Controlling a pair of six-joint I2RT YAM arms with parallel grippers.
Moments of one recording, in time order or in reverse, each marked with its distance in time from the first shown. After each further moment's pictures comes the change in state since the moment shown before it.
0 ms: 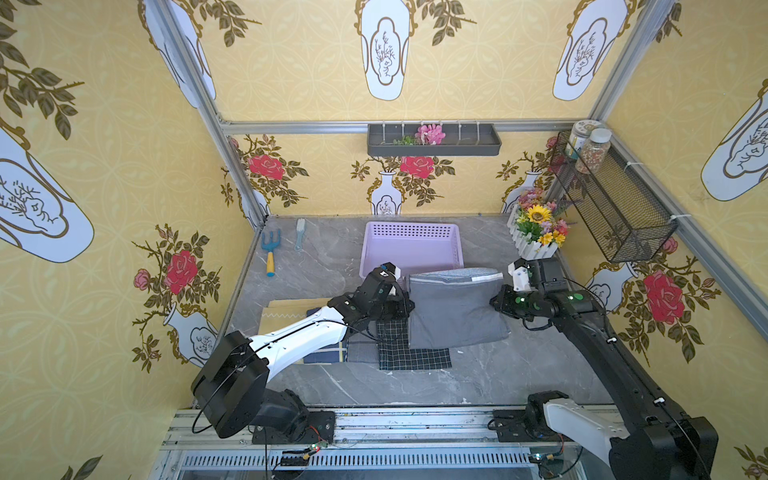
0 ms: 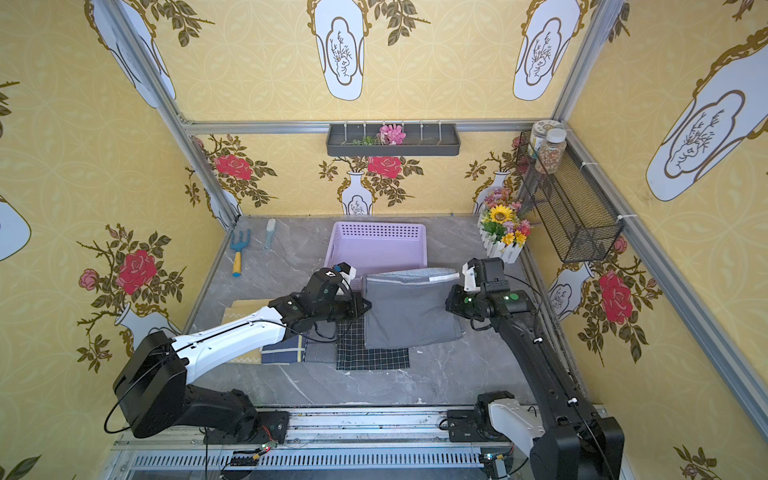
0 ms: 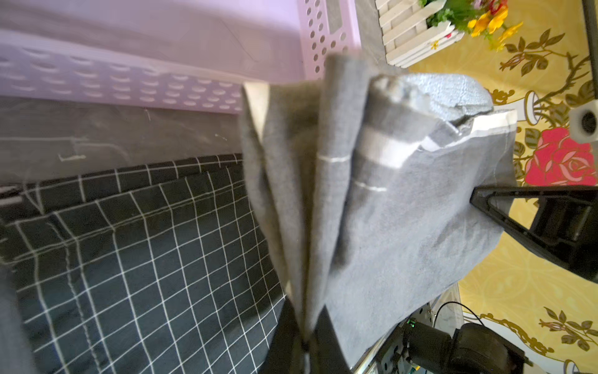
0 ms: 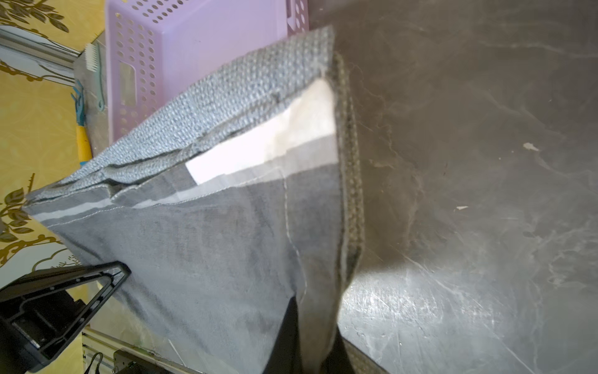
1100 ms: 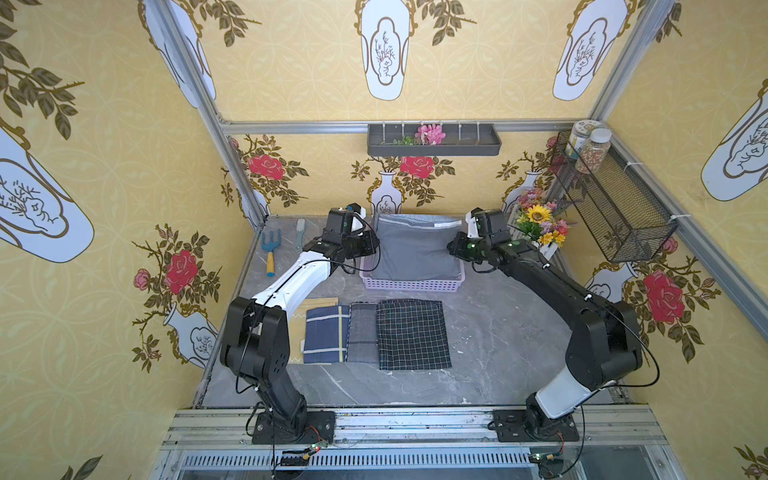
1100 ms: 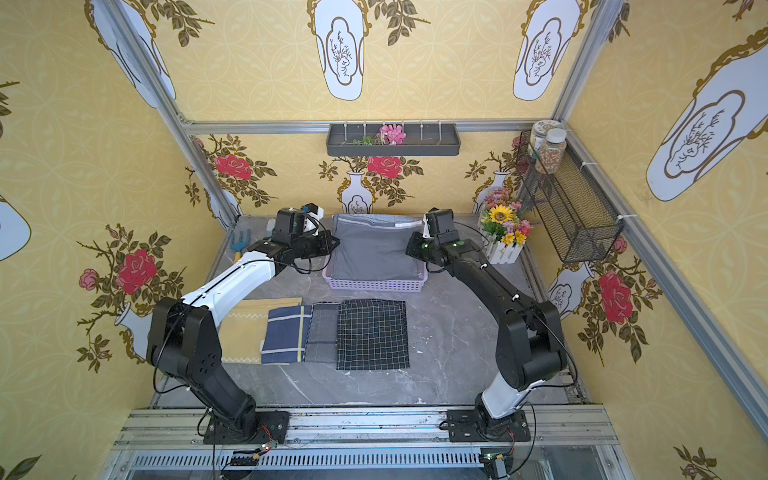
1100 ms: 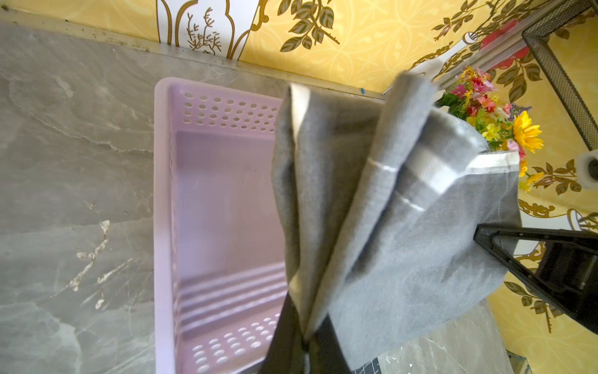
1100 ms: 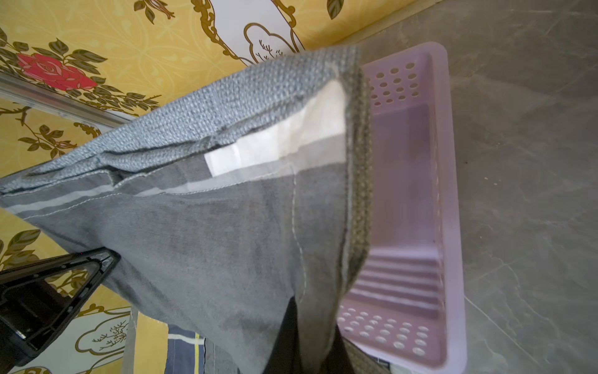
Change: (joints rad) left arm 0.438 0.303 0.467 -0.113 0.123 0.359; right arm 0.188 0.594 0.434 0.417 0.102 0.147
